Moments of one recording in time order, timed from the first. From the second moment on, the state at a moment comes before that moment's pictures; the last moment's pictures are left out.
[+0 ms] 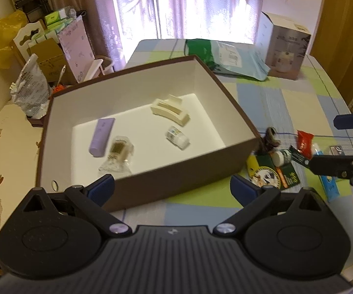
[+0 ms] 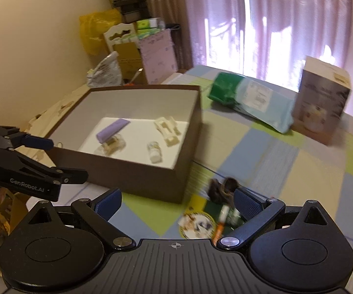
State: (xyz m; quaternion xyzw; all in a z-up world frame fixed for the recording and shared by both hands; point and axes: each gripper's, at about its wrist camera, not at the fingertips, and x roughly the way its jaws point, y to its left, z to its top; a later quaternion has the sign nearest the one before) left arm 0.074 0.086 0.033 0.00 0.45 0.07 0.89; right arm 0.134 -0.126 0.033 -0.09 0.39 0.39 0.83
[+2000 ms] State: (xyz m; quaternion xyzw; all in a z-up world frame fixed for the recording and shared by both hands) left arm 0.214 -0.084 -0.110 0.02 0.53 -0.03 0.85; right arm 0.223 -0.341 -0.065 0.01 0.51 0.18 0.84
